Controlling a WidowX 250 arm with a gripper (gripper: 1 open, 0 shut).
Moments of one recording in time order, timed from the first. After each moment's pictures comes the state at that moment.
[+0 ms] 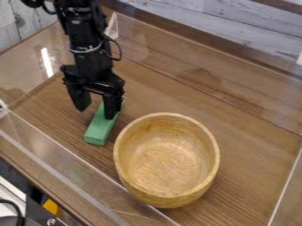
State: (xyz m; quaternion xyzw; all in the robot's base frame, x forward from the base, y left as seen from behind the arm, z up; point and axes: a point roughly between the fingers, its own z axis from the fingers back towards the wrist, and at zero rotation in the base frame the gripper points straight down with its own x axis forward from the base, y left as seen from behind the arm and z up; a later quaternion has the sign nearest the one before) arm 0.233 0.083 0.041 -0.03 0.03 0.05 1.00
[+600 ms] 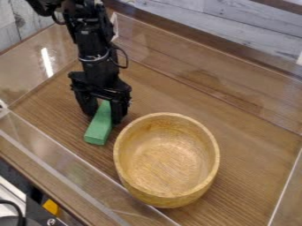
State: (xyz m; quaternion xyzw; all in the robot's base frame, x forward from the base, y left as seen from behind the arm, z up) arm 0.238 0.092 0.025 -0.03 0.02 0.07 1.00
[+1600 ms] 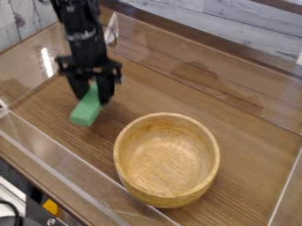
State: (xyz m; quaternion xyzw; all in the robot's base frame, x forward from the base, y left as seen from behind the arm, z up) arm 0.241 0.116 0.065 -0.05 0.00 0.15 0.99
